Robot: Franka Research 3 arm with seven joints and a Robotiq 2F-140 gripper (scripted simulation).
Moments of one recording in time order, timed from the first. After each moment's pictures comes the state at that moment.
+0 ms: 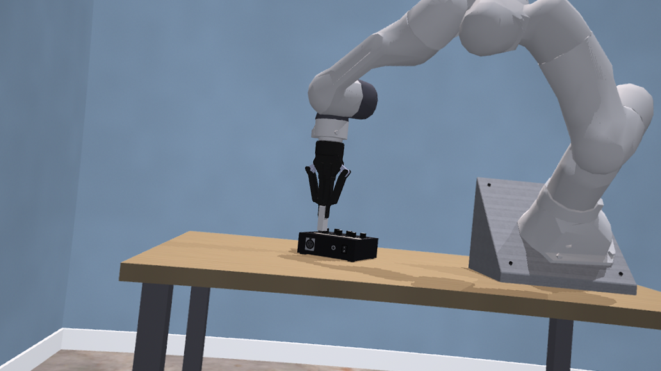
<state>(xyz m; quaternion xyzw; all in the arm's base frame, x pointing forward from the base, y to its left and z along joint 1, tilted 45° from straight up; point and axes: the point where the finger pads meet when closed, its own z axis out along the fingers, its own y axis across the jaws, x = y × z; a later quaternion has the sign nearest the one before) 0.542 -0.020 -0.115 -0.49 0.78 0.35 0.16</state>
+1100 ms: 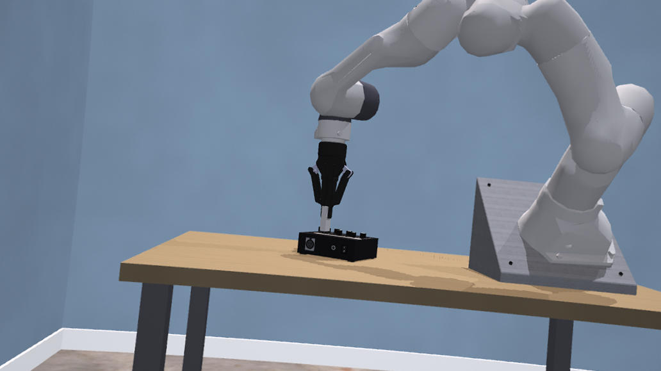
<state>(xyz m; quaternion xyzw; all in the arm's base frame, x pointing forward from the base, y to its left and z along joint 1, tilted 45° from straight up) 0.535 -0.029 -0.125 -0.49 0.78 0.35 0.16</state>
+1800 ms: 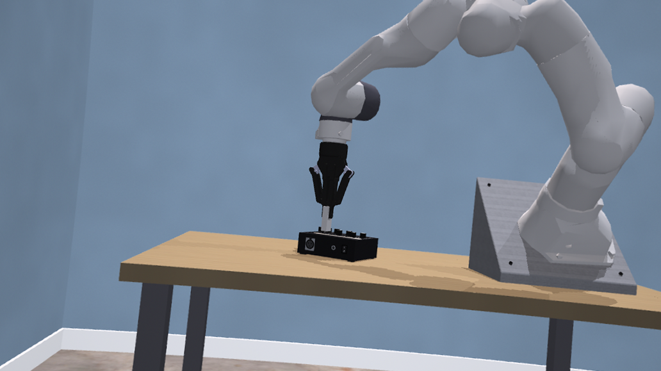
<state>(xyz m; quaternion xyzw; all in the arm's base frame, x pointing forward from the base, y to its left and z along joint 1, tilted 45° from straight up) 0.532 -0.033 -0.128 -0.49 0.78 0.35 0.16</state>
